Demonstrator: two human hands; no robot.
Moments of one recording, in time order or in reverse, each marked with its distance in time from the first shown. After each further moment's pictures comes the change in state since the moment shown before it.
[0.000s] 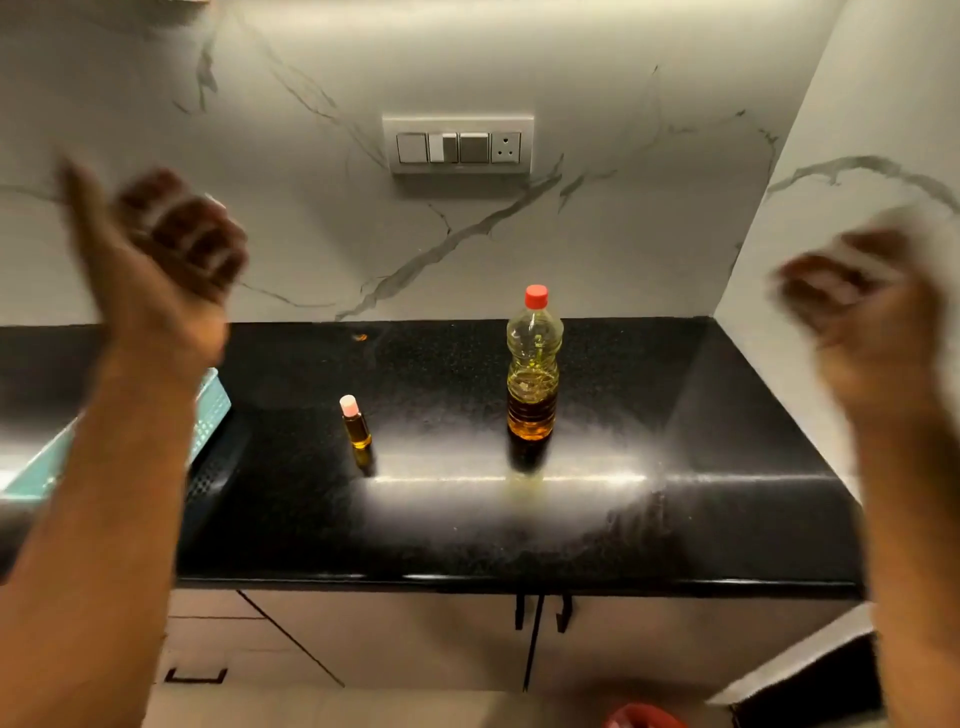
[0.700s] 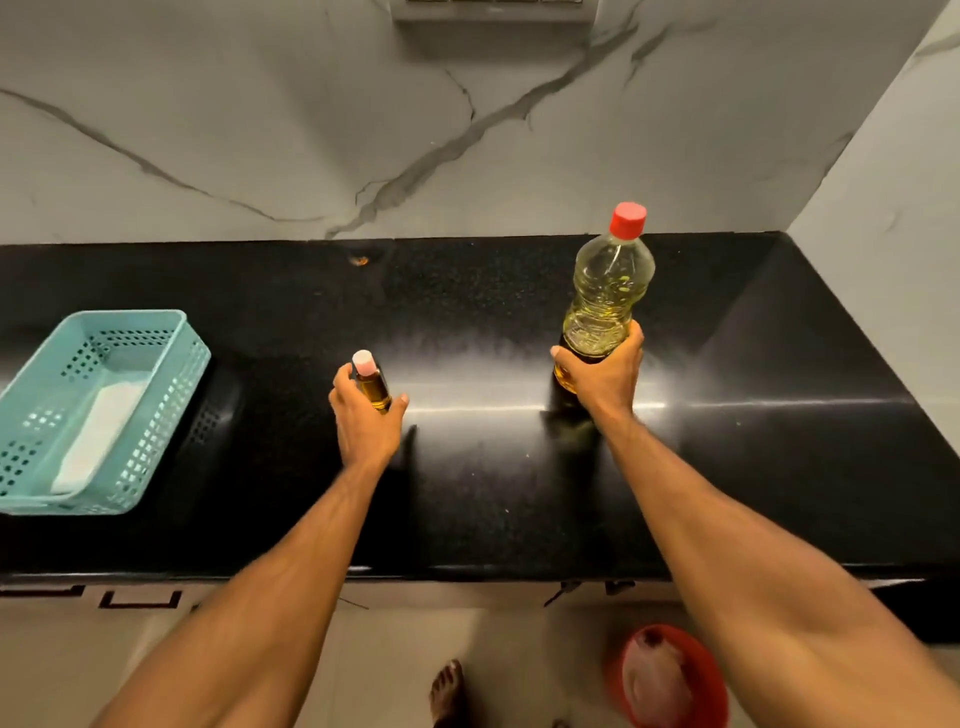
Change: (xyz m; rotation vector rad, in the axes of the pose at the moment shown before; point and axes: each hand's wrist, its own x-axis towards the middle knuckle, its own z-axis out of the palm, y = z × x) left_hand -0.017 -0.268 -0.106 1.194 -0.052 -0.331; right_hand -0.037 0.297 0.116 -0.747 -0.011 0.234
